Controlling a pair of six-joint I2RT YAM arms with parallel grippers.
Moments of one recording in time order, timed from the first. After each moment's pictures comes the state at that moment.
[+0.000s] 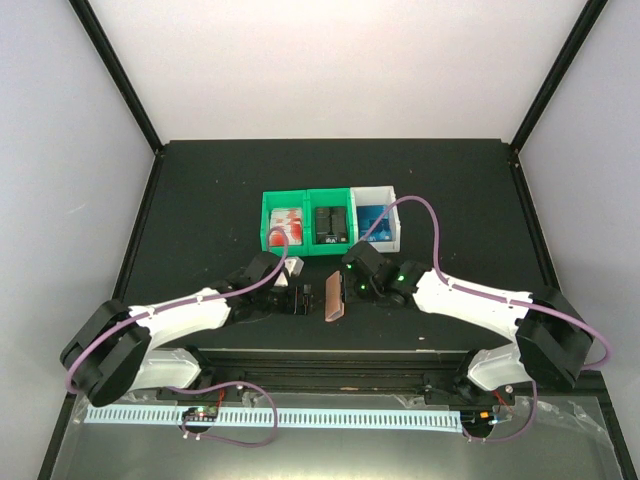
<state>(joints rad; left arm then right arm) -0.71 1.25 0.47 -0.06 0.34 -0.71 0.94 1.38 0.84 -0.44 0.06 0.79</state>
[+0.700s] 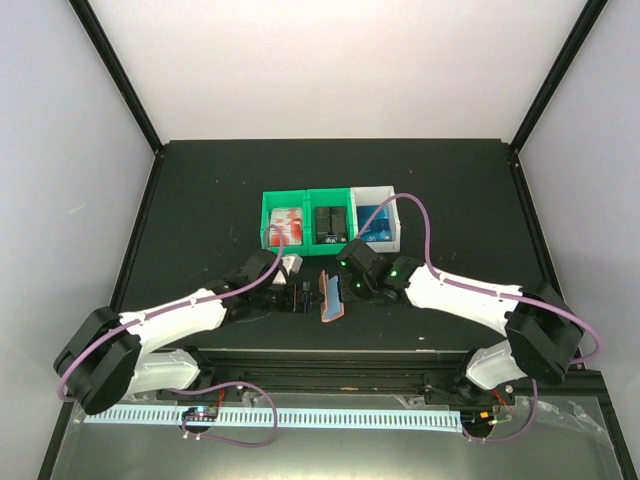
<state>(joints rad) -0.71 1.20 0.49 -0.09 0.35 -0.72 0.94 1.44 0.89 -0.47 0.05 0.75</state>
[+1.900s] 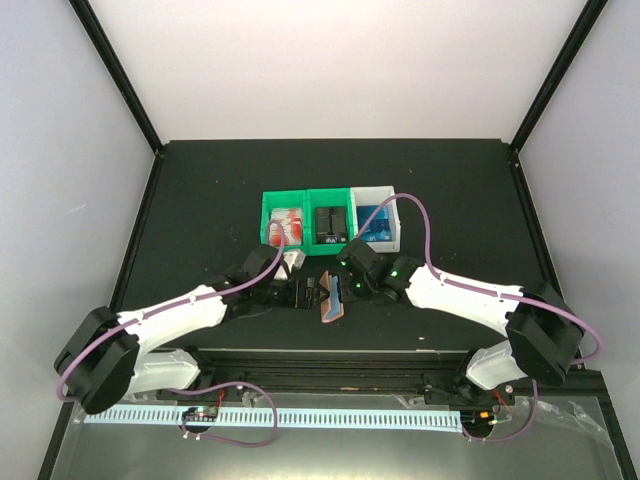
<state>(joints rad) -0.71 1.20 0.53 -0.11 0.37 -0.70 0.94 1.44 0.89 -0.47 0.04 0.74</state>
